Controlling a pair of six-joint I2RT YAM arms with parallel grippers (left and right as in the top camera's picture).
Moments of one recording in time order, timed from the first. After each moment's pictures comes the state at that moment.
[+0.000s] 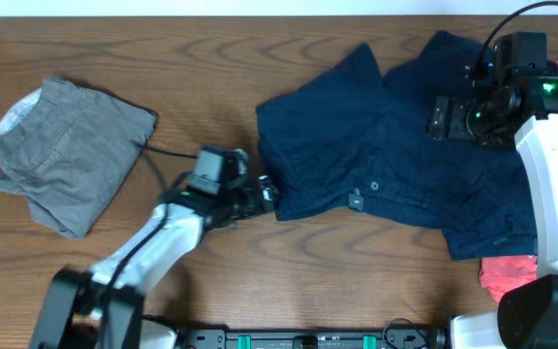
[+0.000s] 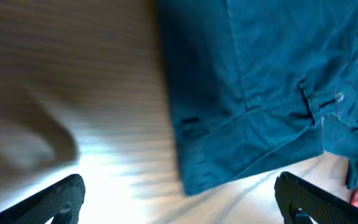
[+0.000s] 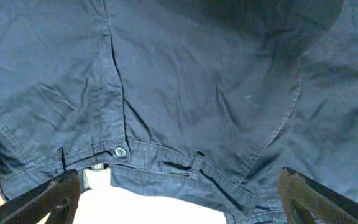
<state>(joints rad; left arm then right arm) -0.37 1.50 0.68 -0.26 0.40 -0.65 -0.06 1.62 1.54 -1.16 -0.07 0.13</state>
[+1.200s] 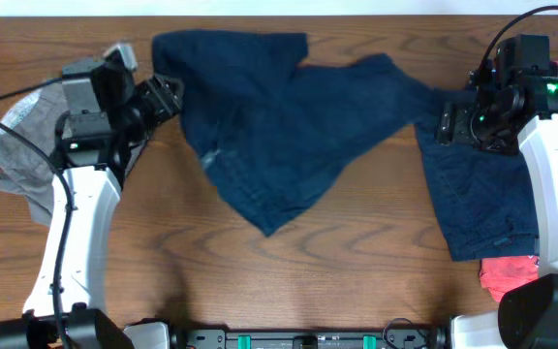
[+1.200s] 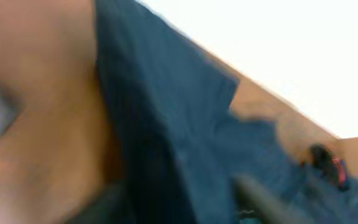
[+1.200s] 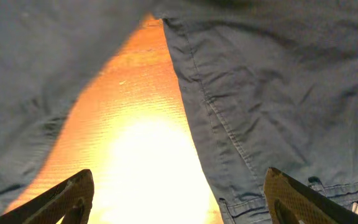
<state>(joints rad) 0.12 1.44 1.13 -0.40 0.44 -0.52 -0.07 1.62 1.54 -1.20 -0.05 0.13</state>
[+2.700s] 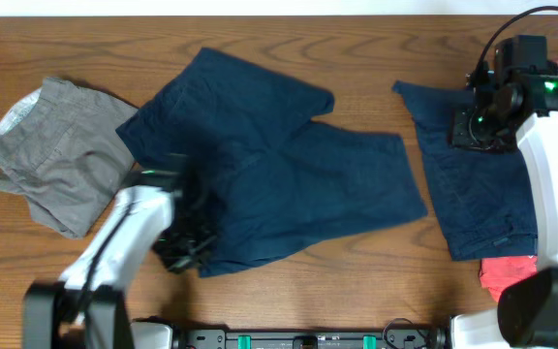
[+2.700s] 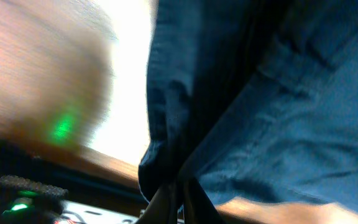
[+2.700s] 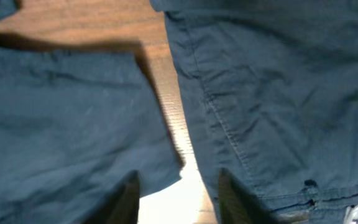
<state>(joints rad) -0.07 1.43 0.81 -1.17 0.22 -0.72 -0.07 1.66 1.54 -1.20 -0.05 0.07</state>
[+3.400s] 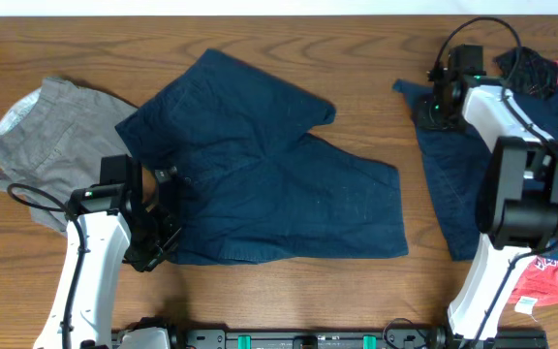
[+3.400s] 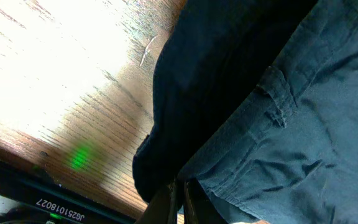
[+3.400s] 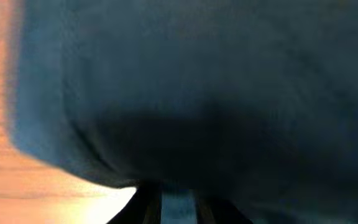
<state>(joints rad) 0.13 1.27 0.81 -1.15 0.17 -0.69 -0.08 2.18 1.55 -0.58 -0.10 0.06</state>
